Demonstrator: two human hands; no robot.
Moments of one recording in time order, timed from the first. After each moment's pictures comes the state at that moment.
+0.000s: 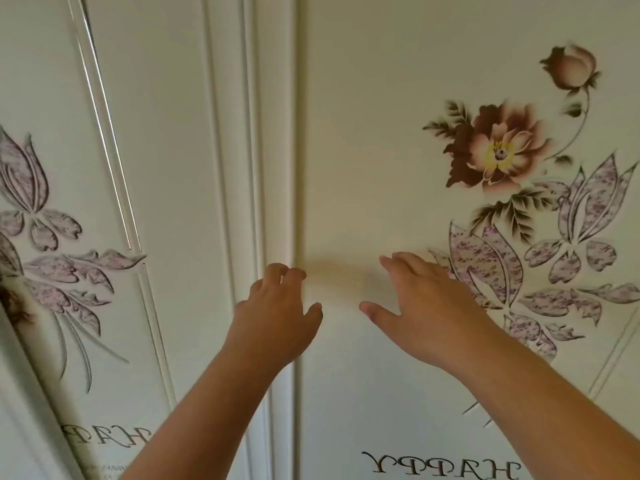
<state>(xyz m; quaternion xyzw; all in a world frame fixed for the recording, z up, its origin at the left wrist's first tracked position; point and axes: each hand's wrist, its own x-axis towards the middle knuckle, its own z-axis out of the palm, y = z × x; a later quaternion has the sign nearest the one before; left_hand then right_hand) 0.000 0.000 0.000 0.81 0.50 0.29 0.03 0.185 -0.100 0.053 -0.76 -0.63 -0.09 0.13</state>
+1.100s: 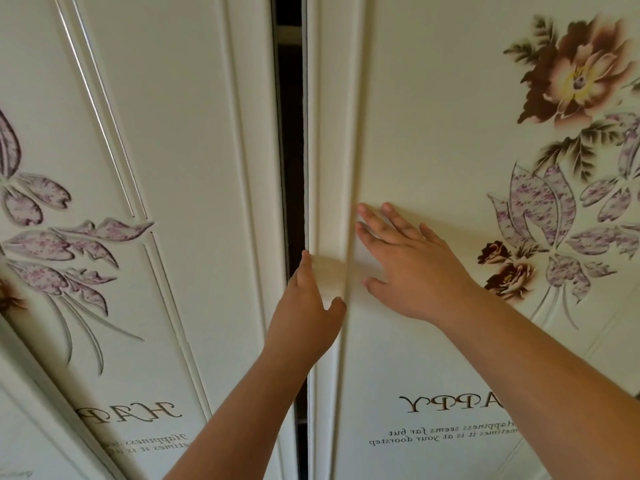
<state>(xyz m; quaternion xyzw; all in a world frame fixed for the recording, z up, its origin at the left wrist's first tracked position) -0.027 0.031 -0.076 0.79 0.45 0.34 0.25 0.145 -0.030 -0.001 -0.73 -0.67 -0.13 0.06</state>
